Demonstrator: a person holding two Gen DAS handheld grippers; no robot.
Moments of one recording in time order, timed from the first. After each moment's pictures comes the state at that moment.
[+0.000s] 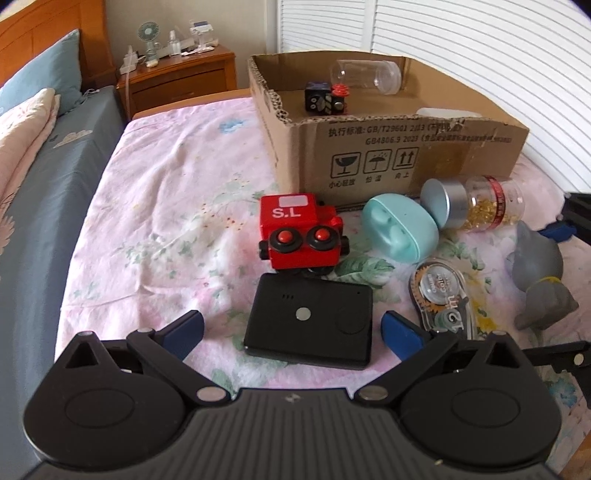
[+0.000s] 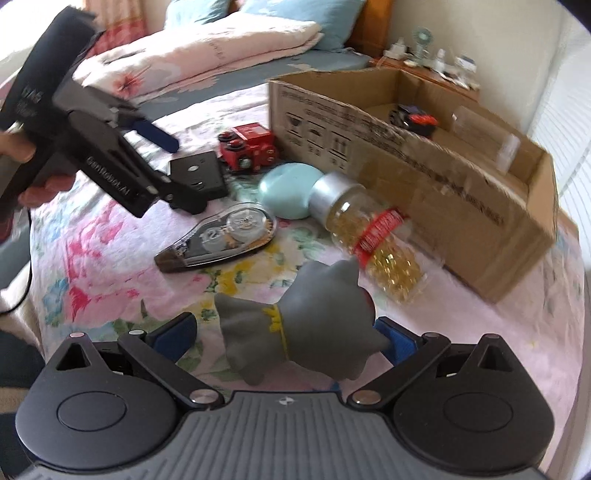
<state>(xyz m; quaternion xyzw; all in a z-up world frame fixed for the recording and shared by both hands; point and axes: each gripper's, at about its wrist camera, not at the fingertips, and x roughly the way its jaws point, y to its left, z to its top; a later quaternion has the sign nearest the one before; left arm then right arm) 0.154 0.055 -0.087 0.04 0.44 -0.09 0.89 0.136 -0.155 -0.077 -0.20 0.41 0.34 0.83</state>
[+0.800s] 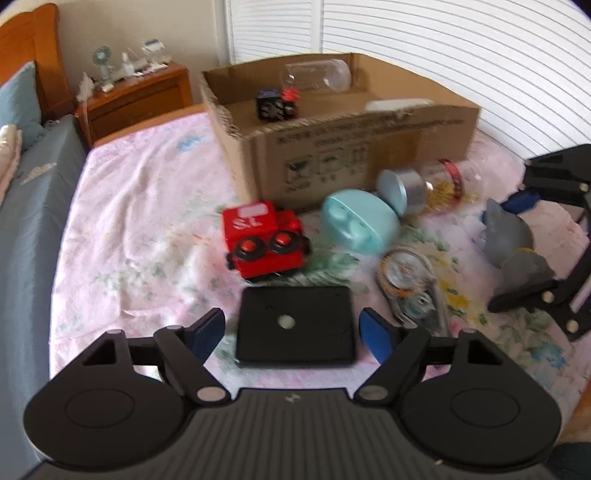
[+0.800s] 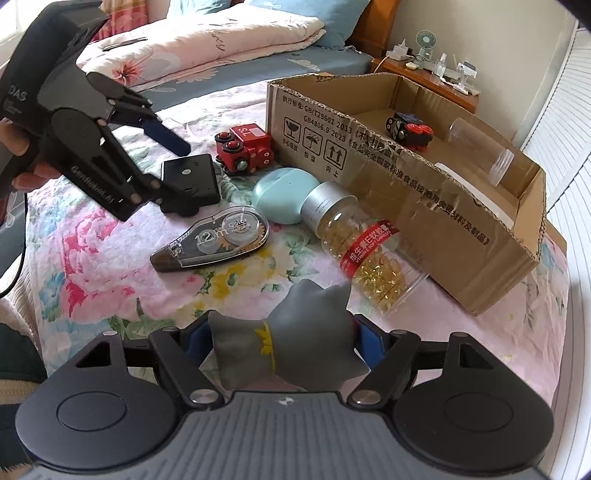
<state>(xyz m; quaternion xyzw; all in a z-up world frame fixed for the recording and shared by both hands) 0.147 0.047 -0.081 0.08 0.43 -0.16 0.88 0.137 -0.154 -0.067 -0.22 0.41 0.32 0.83</state>
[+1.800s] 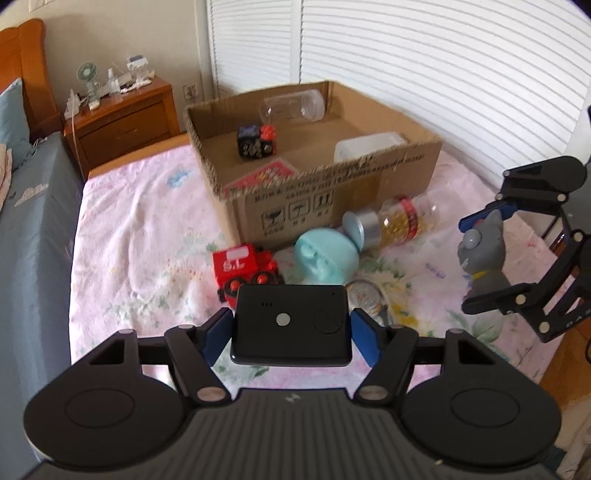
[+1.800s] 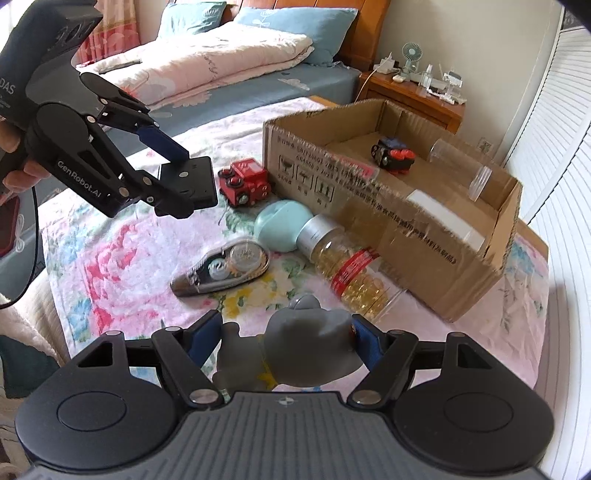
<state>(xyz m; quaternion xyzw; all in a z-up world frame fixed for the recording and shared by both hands) 0.139 0.043 -0.027 0.08 0.42 -0.19 0.88 0.124 -0.161 -0.029 -0.20 0.39 0.32 0.84</state>
